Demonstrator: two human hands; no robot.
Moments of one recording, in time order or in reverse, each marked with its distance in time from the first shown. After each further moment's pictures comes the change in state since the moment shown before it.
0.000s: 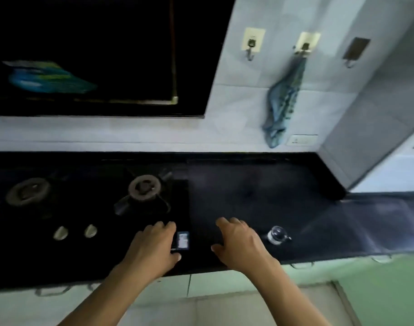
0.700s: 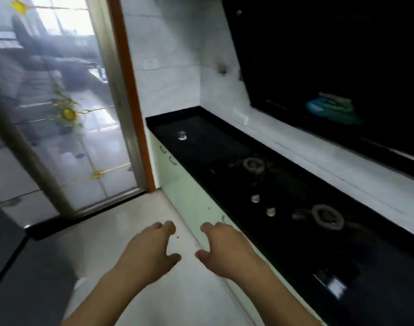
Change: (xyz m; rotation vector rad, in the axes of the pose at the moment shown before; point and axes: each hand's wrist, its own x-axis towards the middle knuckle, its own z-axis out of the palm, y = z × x) left_hand -0.403 -0.091 0.011 -0.197 0.328 -1.022; right_hand -0.158 -0.306 0.090 -0.141 -0.228 -1.119
